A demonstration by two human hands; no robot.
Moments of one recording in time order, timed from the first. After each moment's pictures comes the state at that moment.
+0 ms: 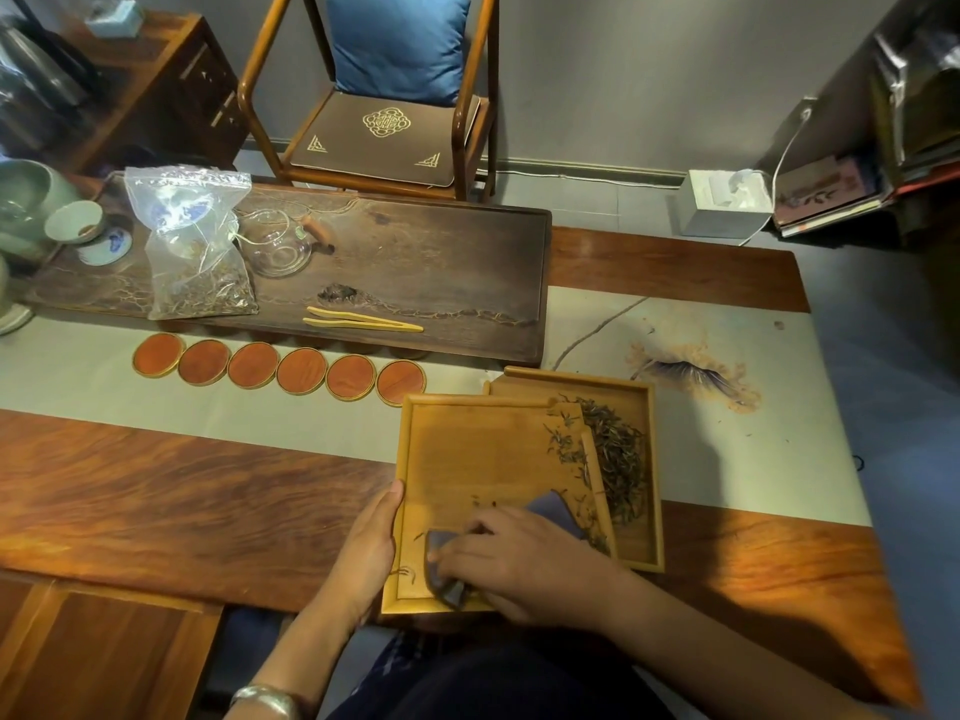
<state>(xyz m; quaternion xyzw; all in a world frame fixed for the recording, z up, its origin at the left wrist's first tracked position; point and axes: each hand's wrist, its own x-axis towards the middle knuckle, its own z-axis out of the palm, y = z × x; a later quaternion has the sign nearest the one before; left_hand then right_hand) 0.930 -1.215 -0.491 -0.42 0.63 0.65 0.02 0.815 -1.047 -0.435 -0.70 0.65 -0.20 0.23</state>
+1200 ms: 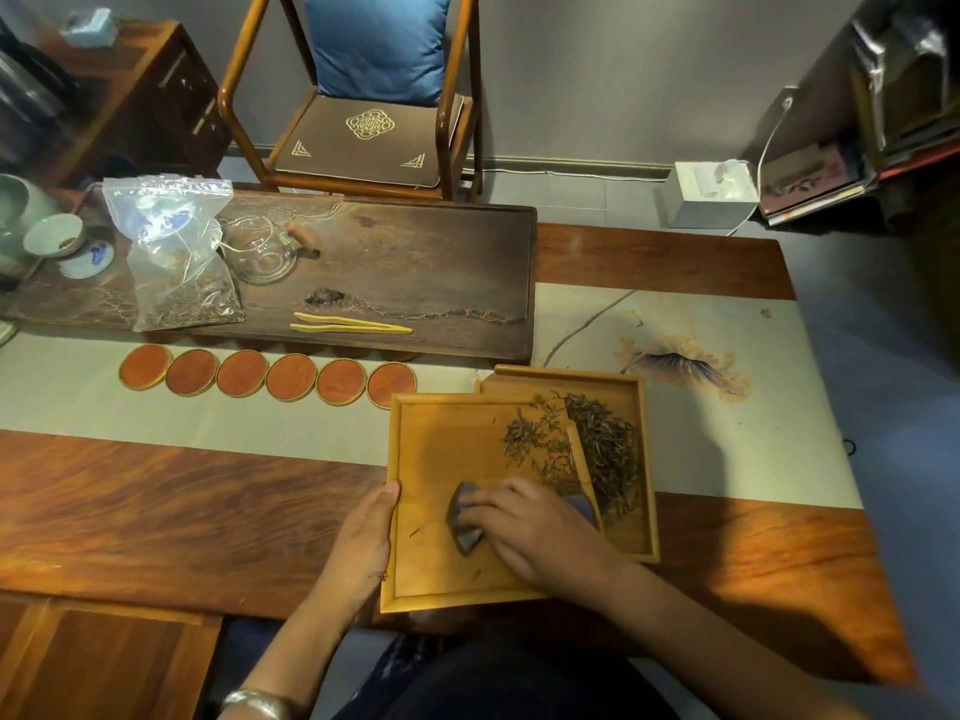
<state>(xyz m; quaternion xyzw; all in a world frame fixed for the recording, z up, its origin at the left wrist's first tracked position) 0.927 -1.218 -0.487 -0.41 0.60 0.68 -0.01 0.804 -1.033 -0.459 -0.59 0.76 -0.23 0.18</state>
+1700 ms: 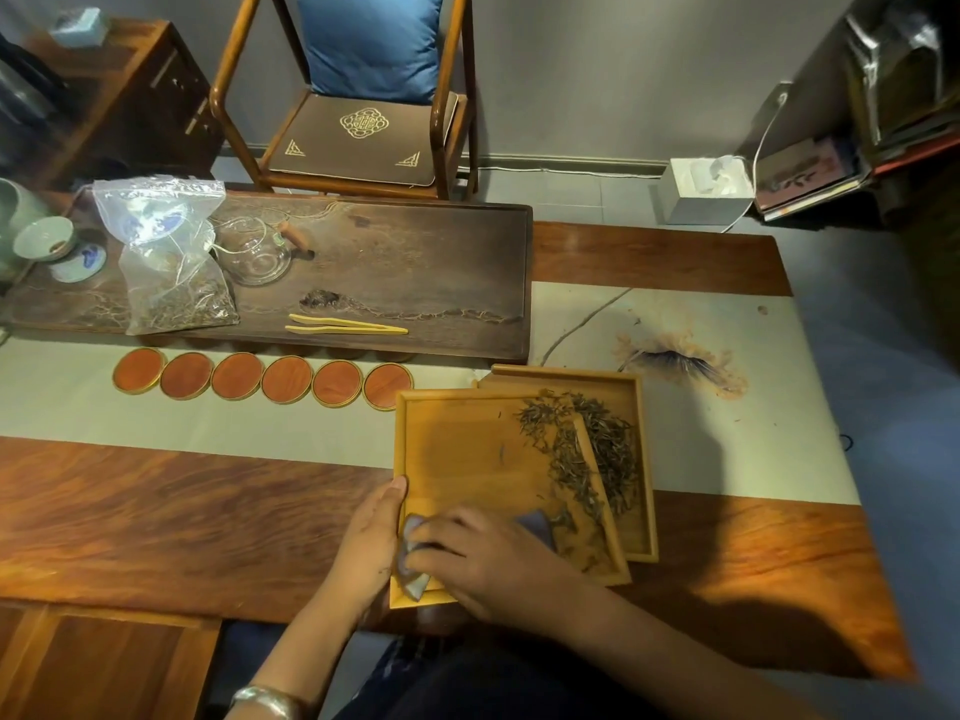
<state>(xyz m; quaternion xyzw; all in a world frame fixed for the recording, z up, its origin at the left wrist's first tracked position) 0.915 -1.210 -0.489 -0.40 0.64 0.65 -0.03 0.836 -1.060 -0.444 -0.65 0.70 -0.23 0.17</state>
